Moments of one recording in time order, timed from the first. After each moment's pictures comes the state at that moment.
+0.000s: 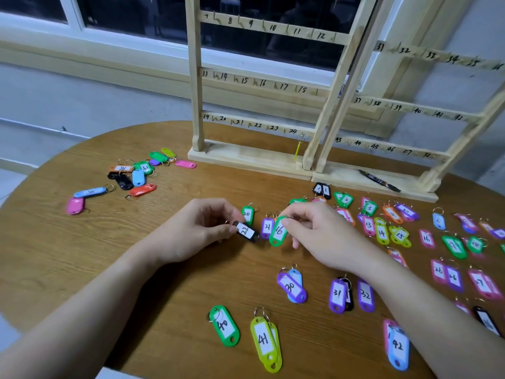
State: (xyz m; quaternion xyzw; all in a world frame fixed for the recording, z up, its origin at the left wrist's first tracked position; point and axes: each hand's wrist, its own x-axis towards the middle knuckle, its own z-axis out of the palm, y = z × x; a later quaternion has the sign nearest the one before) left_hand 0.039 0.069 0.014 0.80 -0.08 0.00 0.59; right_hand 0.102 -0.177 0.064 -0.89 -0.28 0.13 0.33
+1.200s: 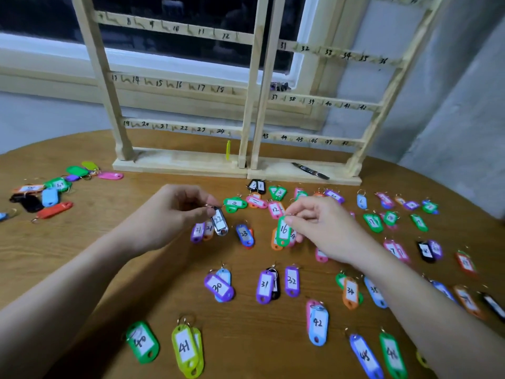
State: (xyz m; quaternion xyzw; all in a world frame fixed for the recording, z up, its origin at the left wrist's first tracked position) left_hand 0.083 -0.002 0.047 0.83 -0.08 0.02 0.56; right_hand 0.120 -0.291 0.067 -0.89 -0.18 0.07 0.41
